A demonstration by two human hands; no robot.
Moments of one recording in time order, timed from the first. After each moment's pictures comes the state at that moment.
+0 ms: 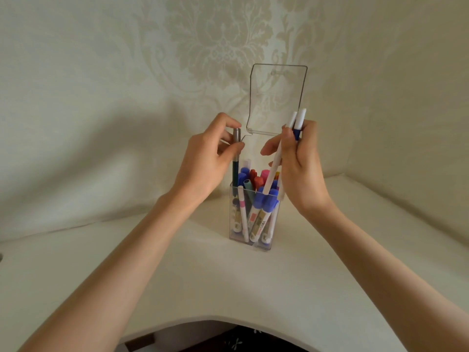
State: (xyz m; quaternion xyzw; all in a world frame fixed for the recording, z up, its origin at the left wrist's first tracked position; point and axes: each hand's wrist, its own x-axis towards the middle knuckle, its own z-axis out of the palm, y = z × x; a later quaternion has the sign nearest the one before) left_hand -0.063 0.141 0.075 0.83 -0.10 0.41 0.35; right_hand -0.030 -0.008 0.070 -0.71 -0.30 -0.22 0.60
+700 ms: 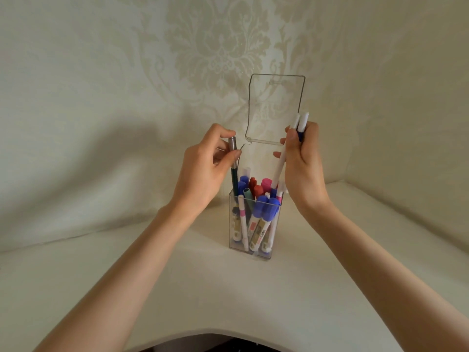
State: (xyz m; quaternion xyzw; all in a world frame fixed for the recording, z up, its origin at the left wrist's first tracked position) left_hand -0.058 0.146 0.070 0.81 -0.11 0.45 0.37; right_hand -0.014 -0.005 0.078 -0.68 -0.25 -0.22 0.66
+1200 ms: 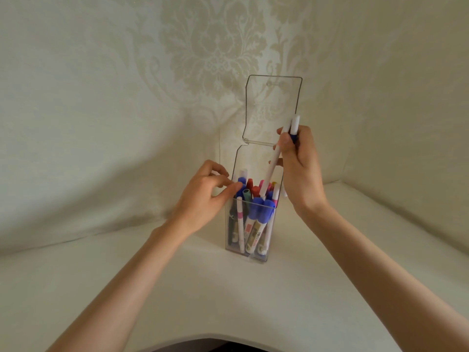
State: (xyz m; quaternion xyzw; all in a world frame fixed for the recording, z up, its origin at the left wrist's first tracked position) left_hand -0.051 0.157 0.029 0.88 -0.09 0.32 0.33; right_hand -0.014 -0.006 0.078 -0.69 -0.24 -0.20 0.66
